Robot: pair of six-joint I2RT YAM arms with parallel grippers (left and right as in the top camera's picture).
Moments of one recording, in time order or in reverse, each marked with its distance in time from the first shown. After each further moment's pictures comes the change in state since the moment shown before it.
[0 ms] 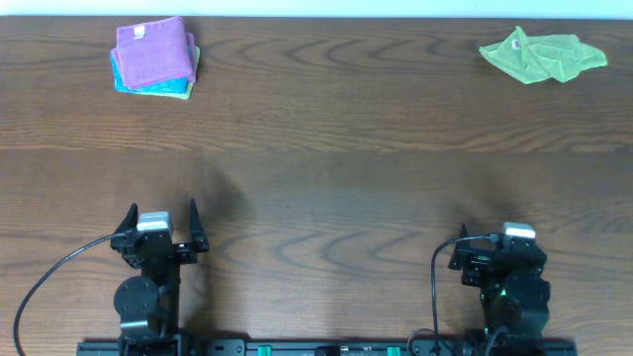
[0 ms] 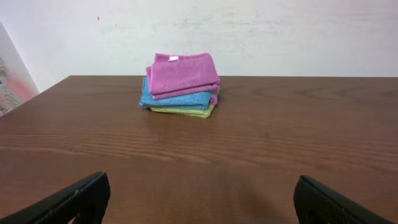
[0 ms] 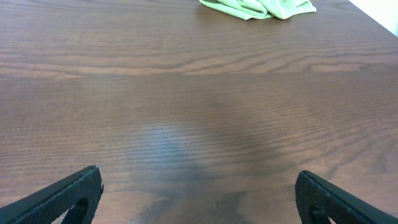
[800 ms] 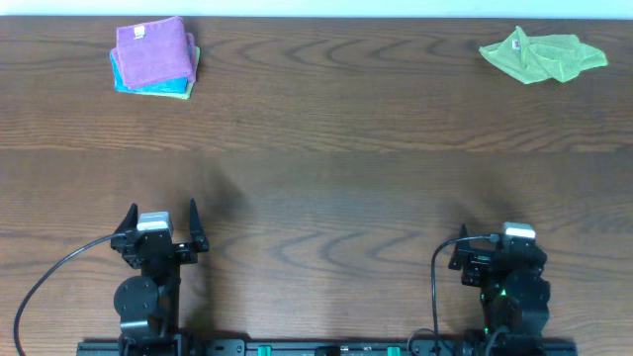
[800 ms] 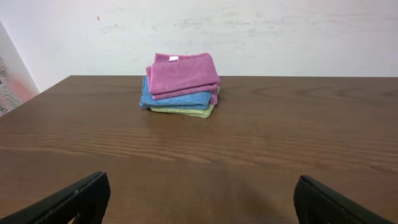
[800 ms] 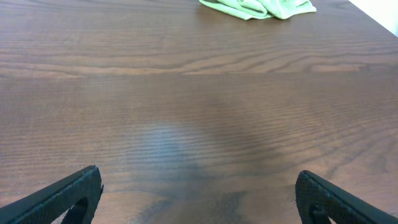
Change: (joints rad) left arm 0.000 0.000 0.000 0.000 0.000 0.000; right arm 0.000 0.000 0.000 0.000 0.000 0.000
